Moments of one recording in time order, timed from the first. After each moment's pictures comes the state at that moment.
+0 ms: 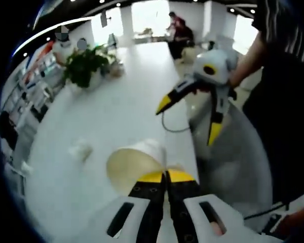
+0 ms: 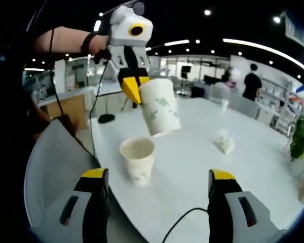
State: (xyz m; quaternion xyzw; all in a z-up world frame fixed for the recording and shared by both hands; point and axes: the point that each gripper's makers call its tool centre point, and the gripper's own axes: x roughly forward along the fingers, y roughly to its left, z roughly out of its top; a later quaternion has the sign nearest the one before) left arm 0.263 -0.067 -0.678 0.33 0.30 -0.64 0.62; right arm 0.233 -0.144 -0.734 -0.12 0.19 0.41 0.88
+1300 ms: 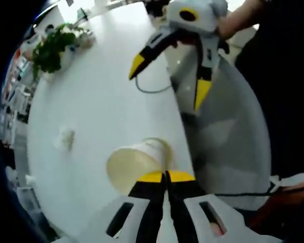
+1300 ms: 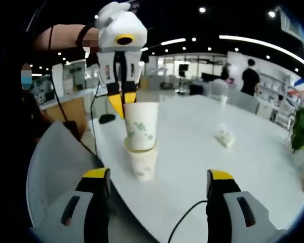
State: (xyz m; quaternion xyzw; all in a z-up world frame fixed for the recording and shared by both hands) left arm 0.234 -0.047 -0.725 0.48 0.38 -0.61 0.50; right arm 0.222 -0.147 -0.742 -0.10 0.20 0.41 0.88
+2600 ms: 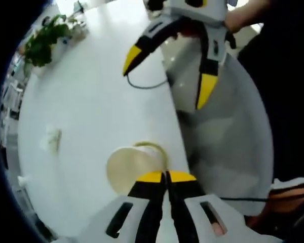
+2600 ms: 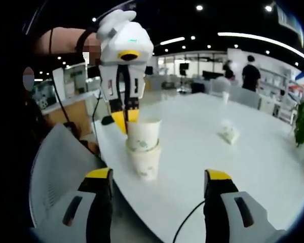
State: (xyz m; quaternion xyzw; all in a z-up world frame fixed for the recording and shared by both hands) left arm 0.225 -0.056 -0.749 0.46 0.41 -0.63 0.48; right arm 0.220 -0.144 -0.745 -0.08 0.21 0.42 0.88
